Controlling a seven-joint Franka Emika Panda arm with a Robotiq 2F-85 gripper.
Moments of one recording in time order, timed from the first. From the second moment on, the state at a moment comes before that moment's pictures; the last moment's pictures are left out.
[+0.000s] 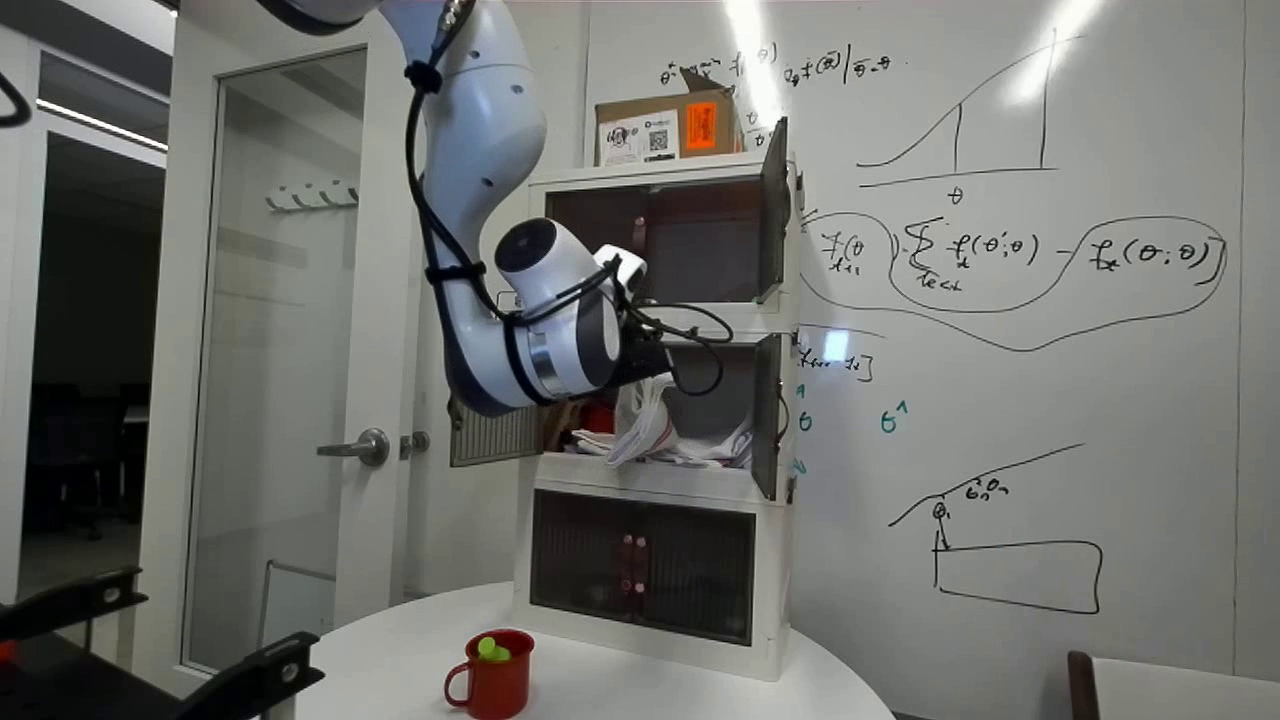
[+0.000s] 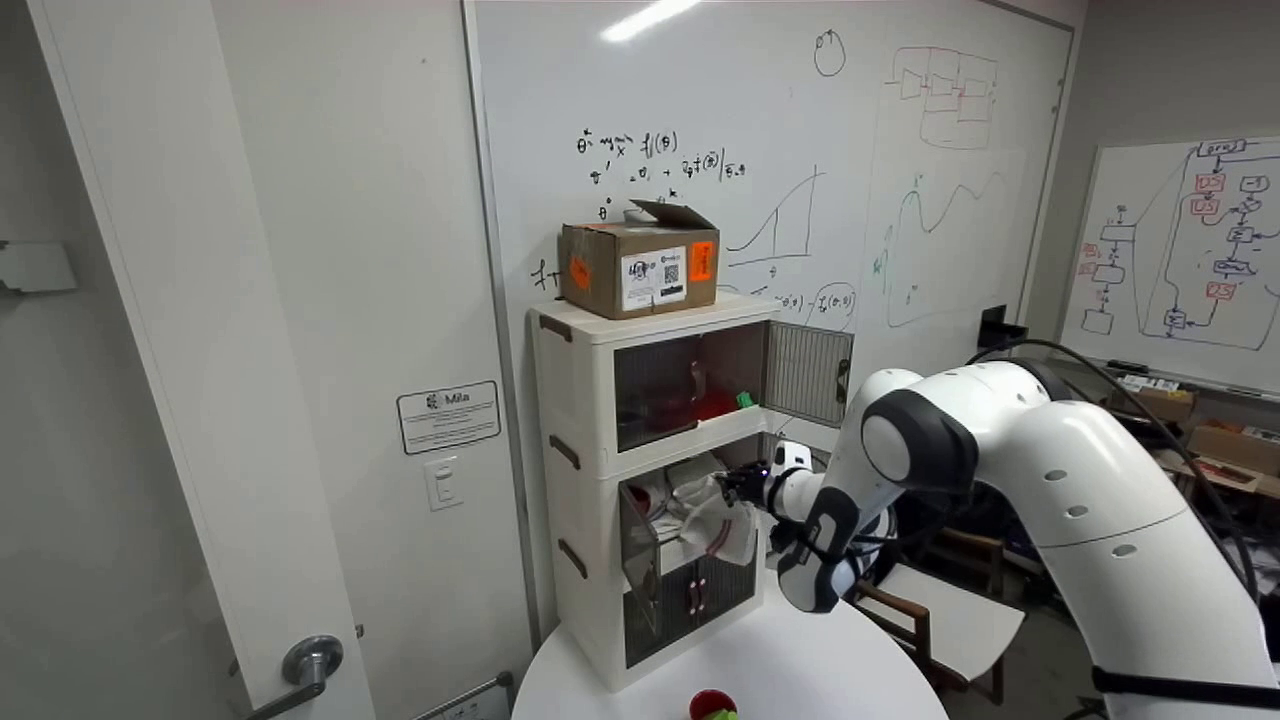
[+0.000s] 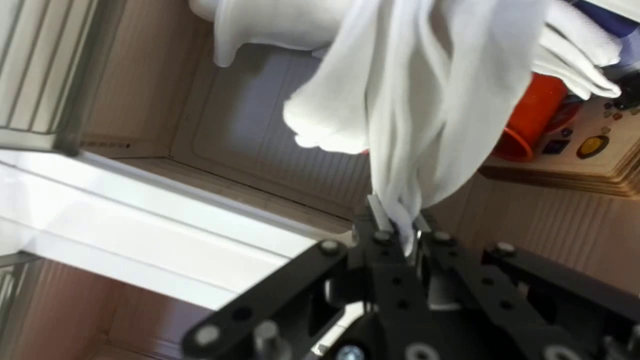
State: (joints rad) arm -0.01 0.71 -0.23 -2.05 -0.36 4.11 -0.08
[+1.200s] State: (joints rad) arm -0.15 0.58 -0.14 -2.56 -0.32 3.99 -0.12
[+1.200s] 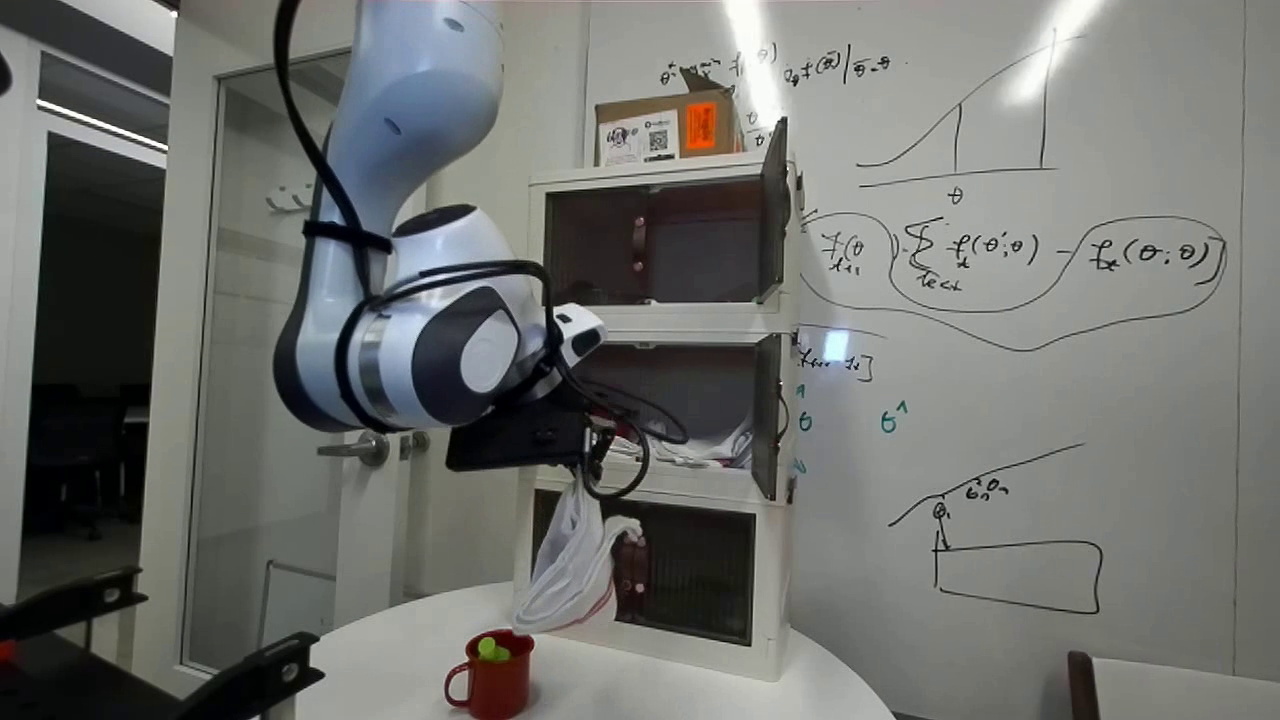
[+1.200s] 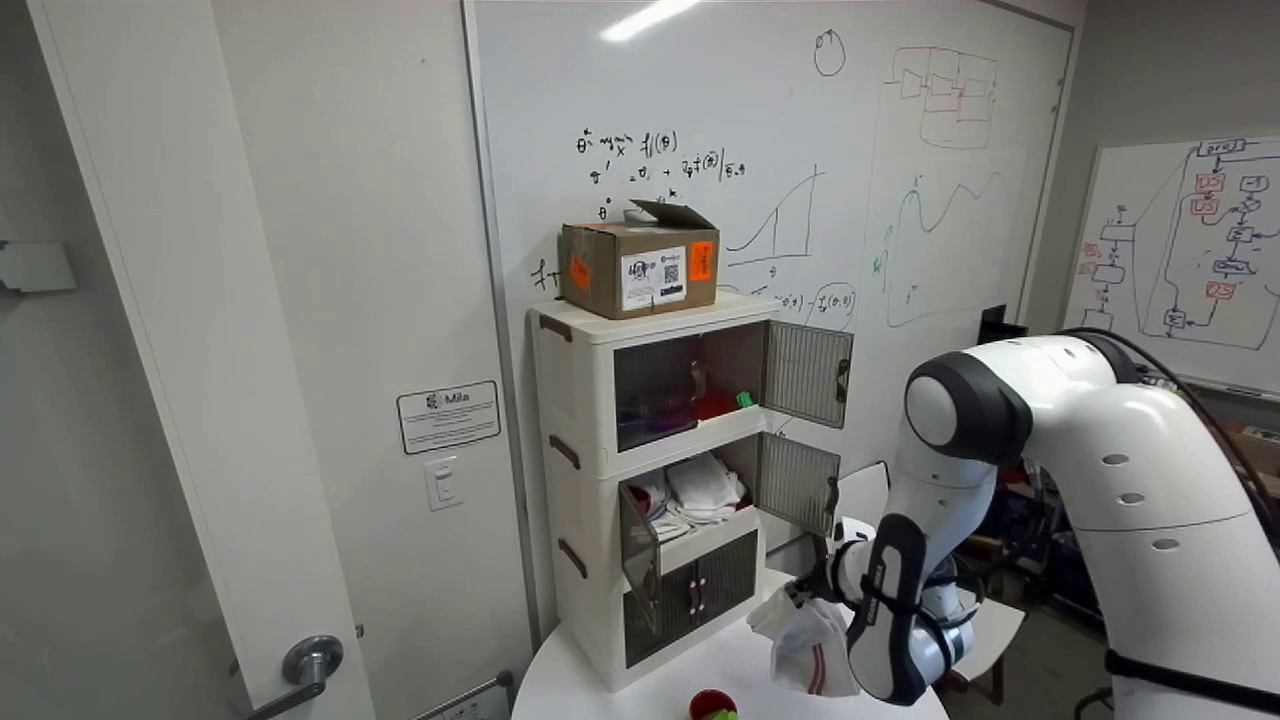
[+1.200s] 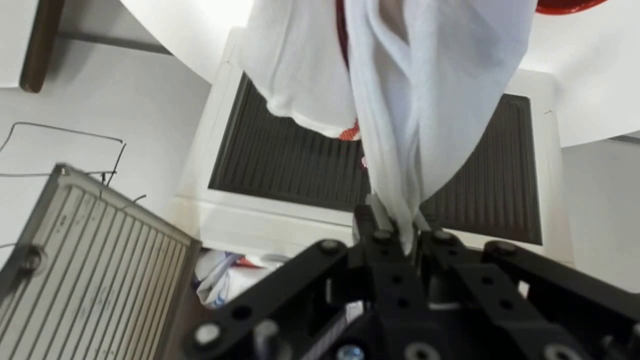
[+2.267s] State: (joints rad) arm -0.27 1.27 0.00 -2.08 -0.30 4.06 -0.01
